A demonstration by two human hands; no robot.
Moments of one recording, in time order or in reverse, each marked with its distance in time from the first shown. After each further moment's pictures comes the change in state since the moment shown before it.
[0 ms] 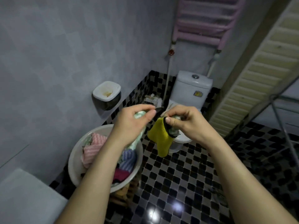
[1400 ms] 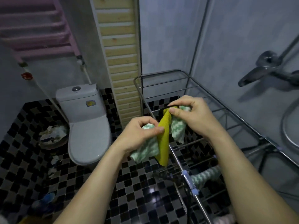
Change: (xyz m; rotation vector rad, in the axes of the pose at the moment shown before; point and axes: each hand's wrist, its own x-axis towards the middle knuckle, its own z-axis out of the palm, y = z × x) left_hand -0.025 0.140 0.434 -0.229 -0.935 0.146; right_hand -0.289 0.097 -0.330 -0.232 0.839 0.233
